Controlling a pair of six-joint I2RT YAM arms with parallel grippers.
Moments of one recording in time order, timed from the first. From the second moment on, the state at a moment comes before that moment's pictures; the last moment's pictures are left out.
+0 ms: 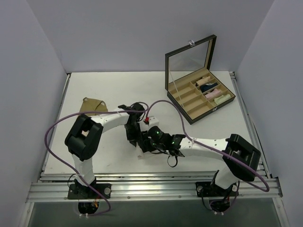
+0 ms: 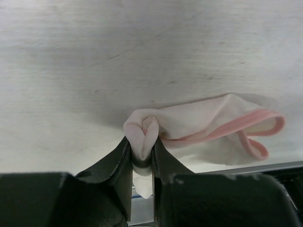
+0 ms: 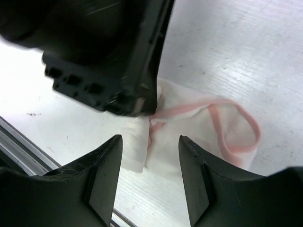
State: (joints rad) left arm -0.63 1.89 1.24 -0.83 0.16 -0.82; right arm 1.01 1.54 0.78 0.03 0.13 0.61
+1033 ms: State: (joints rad) left arm -0.62 1.96 1.33 -1.02 0.08 -0.83; right arm 1.25 1.87 1.05 -0.08 0.47 0.61
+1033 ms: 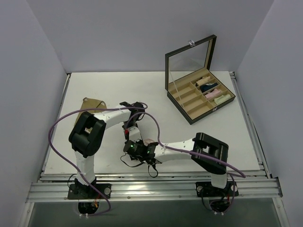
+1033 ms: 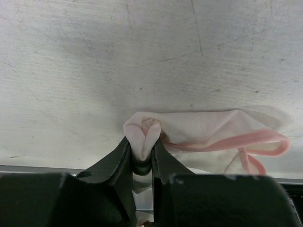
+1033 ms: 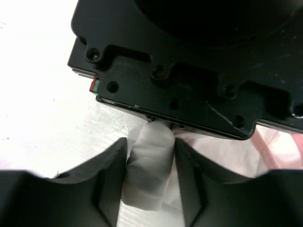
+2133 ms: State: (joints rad) left arm -0.51 1.66 1.07 -0.72 0.21 -0.87; right arm 0.99 1.75 0.40 0.88 -0.02 0.89
